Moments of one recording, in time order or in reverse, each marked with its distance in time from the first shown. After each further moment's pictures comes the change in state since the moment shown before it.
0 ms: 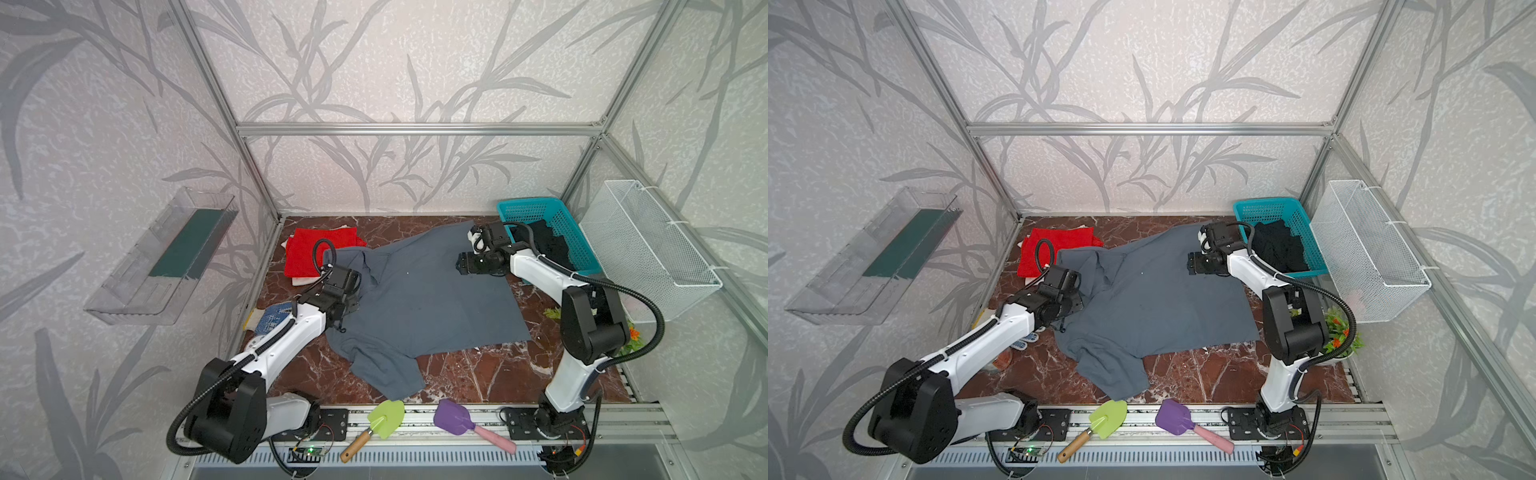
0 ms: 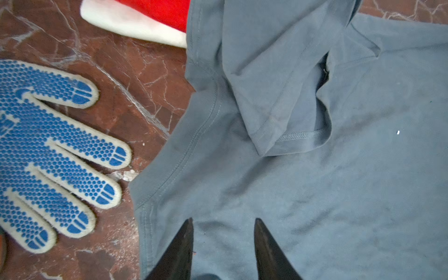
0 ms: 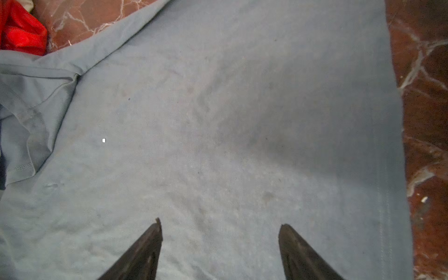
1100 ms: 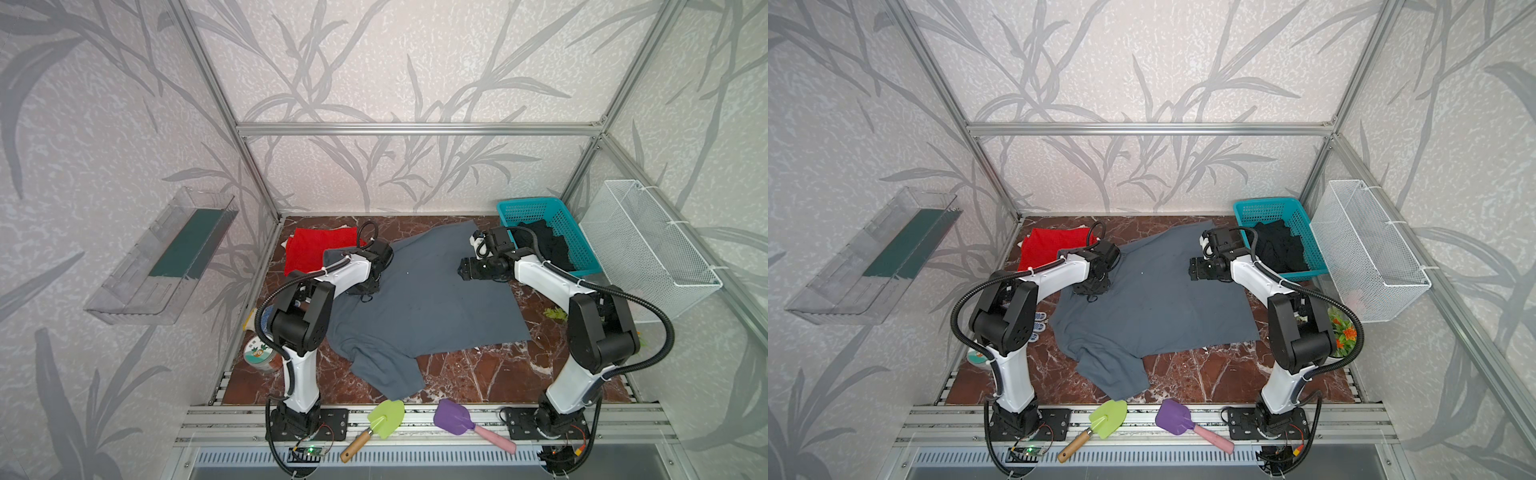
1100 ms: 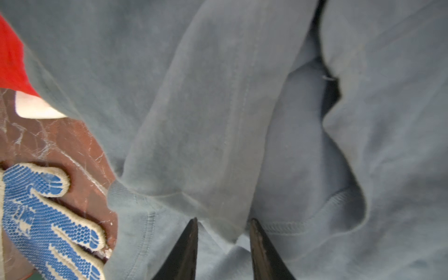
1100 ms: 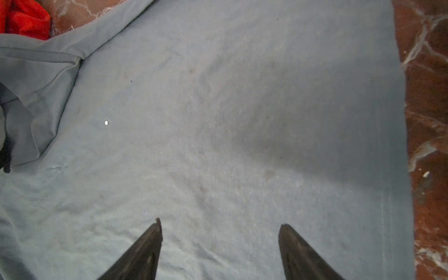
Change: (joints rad) left arm -0.064 0.690 0.544 -0.227 -0.153 0.192; right arm 0.000 -0.065 -0.086 0.006 -0.008 -0.003
